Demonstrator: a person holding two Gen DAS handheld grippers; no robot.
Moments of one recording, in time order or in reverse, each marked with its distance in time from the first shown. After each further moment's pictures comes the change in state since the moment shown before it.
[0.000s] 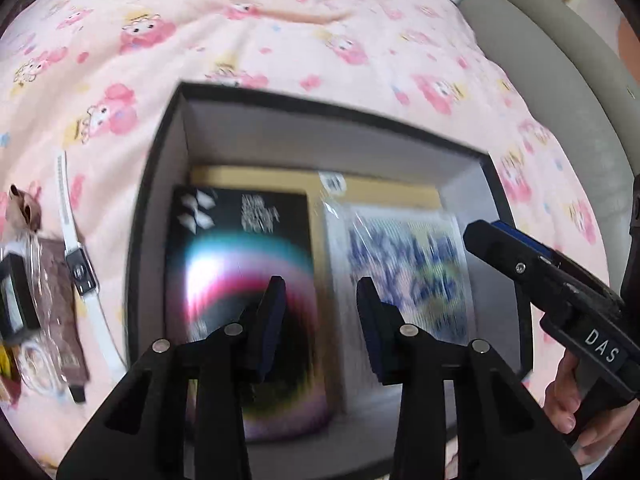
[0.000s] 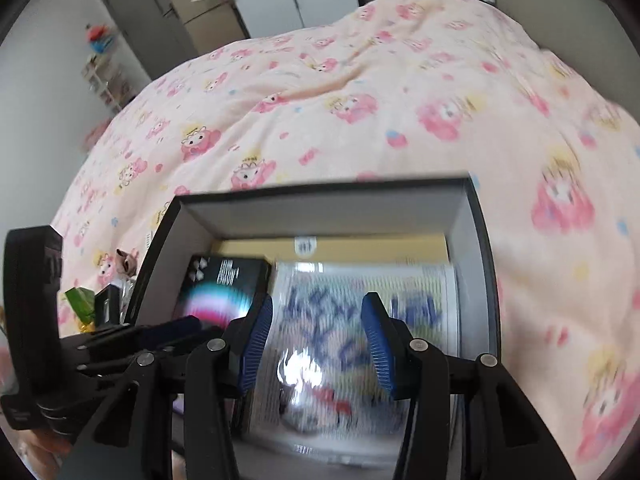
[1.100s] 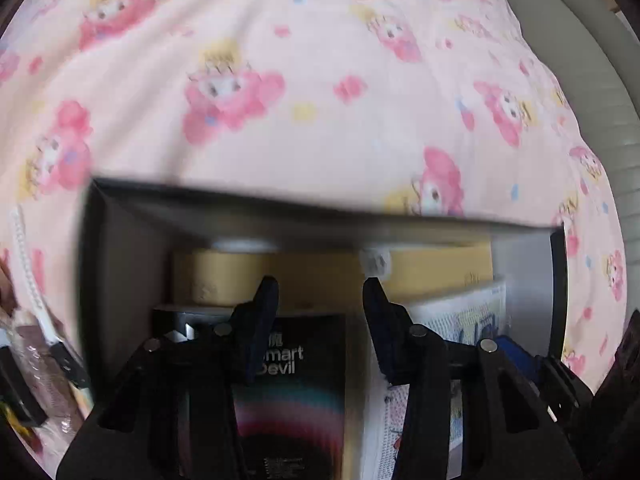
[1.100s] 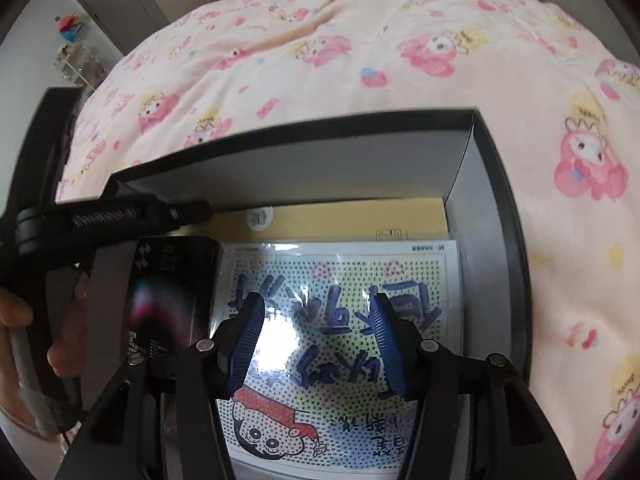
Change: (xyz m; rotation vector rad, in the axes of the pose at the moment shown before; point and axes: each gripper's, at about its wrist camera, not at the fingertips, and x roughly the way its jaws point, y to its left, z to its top) left arm 0.073 0.010 0.069 -0.049 0.153 0.015; right arm 0.054 -0.036 -0.012 0.075 0.144 -0.007
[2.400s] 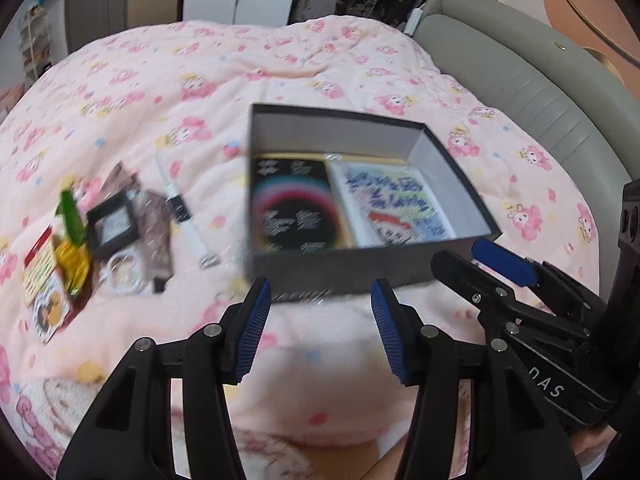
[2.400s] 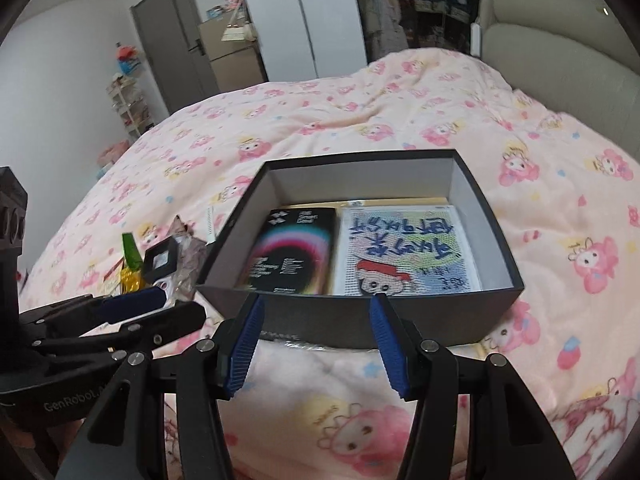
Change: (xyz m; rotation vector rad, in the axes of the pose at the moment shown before) left arm -0.165 0.022 -0.261 0.203 -0.393 0.048; right arm -0.130 0.122 -0.190 -0.152 -0.388 -0.011
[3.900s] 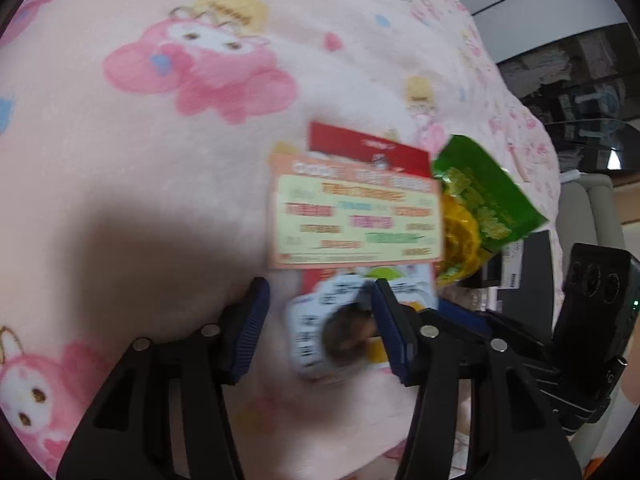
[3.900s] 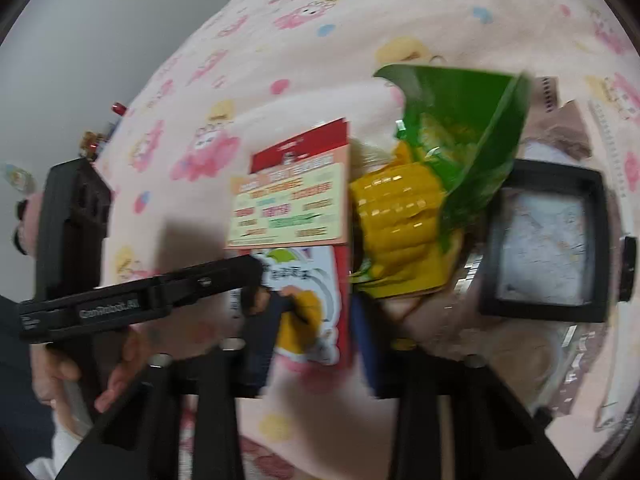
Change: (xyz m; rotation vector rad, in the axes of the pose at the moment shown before) left arm 0.030 0.400 -0.066 -0.752 0.112 -0.065; right arm 0.252 0.307 -0.002 -0.296 0.616 0.539
